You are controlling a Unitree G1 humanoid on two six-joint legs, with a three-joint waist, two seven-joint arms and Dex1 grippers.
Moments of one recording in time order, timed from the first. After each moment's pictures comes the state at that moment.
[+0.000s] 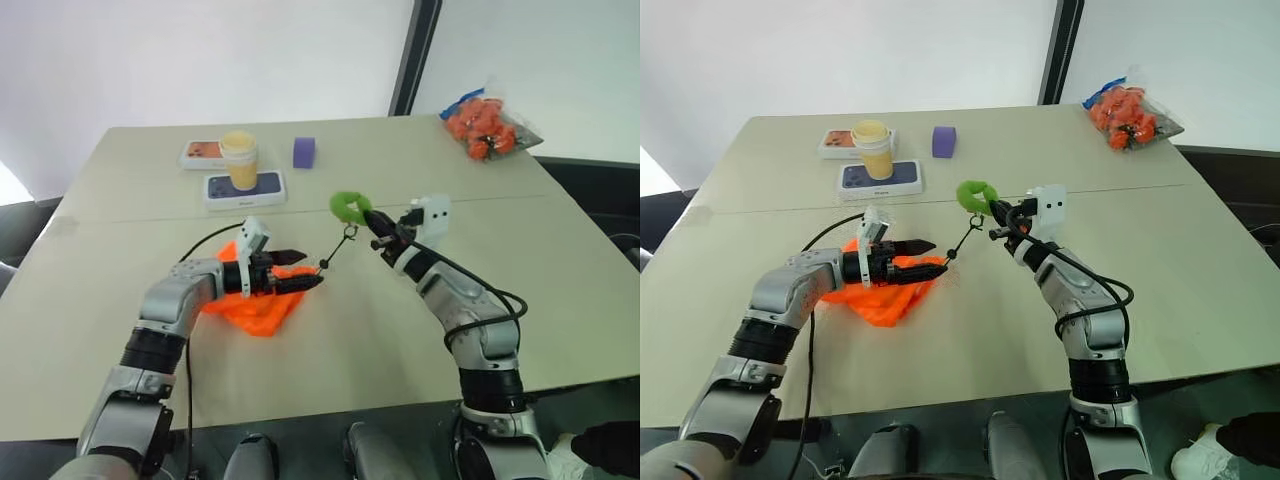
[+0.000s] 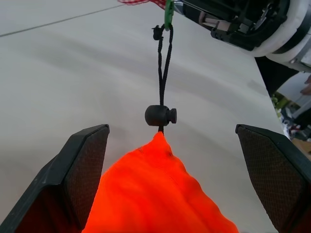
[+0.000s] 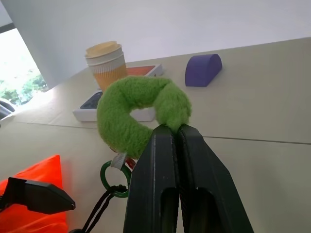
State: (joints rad) left arm -0.59 0.42 -0.09 0.25 -0.47 0.61 -1.08; right arm -0.41 -0.15 -0.08 -0.15 0.42 0.52 0.33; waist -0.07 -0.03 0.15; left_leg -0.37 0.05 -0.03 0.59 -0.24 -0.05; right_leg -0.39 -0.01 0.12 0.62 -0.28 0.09
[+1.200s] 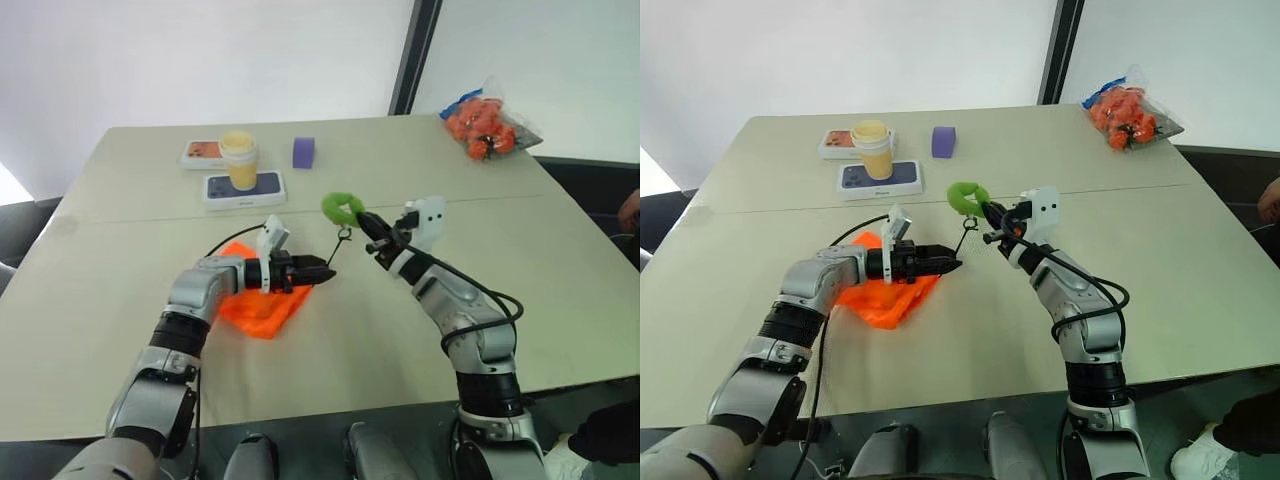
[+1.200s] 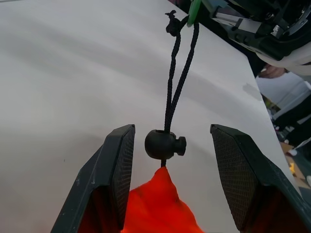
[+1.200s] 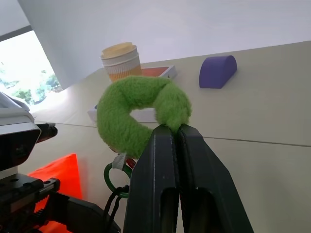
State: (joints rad) left arm -0.68 0.31 -0.11 0.41 -0.40 0.61 -1.08; right arm -0.40 -0.14 -0.06 -0.17 0.43 0.52 0.35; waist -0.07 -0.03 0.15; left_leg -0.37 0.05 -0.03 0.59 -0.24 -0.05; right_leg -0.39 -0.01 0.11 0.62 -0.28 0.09
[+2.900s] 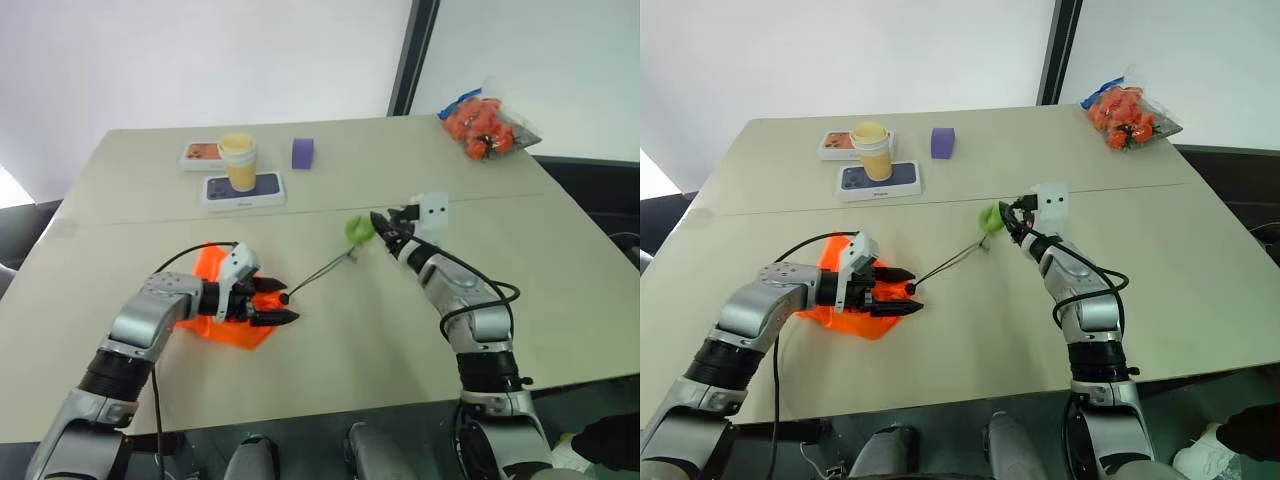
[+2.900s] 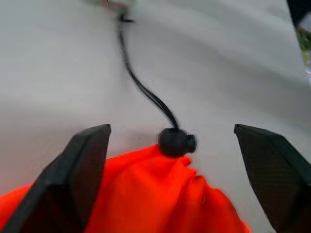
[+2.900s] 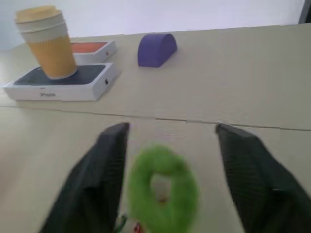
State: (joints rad) left arm -0.39 0.61 -0.05 0.02 -0.41 0.64 -1.07; right arm -0.44 -0.21 -0.05 -0.03 0.29 0.49 0.27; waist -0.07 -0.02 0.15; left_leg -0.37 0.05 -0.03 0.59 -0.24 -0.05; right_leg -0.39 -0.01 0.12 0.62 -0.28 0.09
